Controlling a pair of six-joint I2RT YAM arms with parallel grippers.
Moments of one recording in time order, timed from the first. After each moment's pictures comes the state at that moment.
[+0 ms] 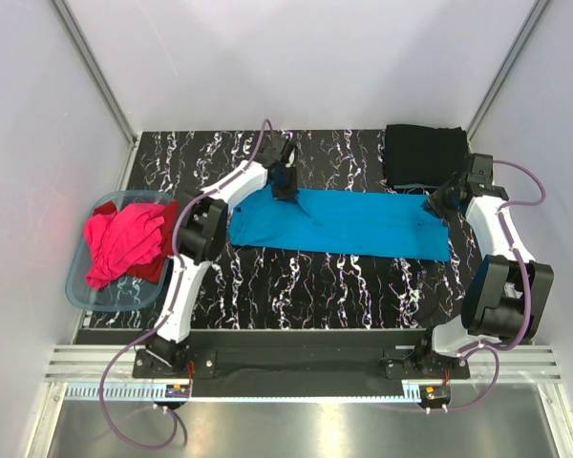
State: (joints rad) left arm -0.48 2.38 2.00 -0.65 0.15 -0.51; right arm -0.20 1.51 1.16 -0.56 -0.13 0.74
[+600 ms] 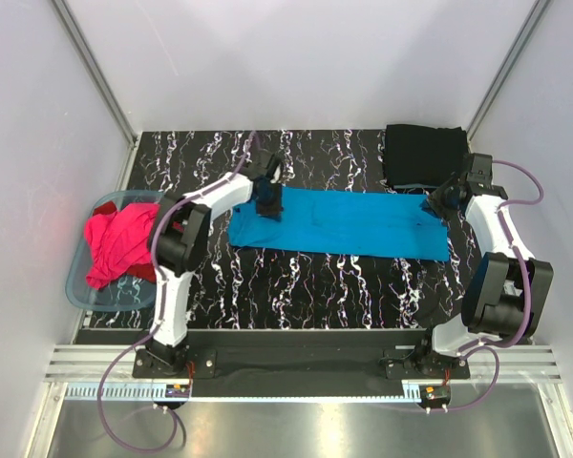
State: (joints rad) left arm -0.47 2.16 1.64 -0.58 0.14 -0.47; right arm -0.20 1.52 1.16 -0.55 -0.14 0.74
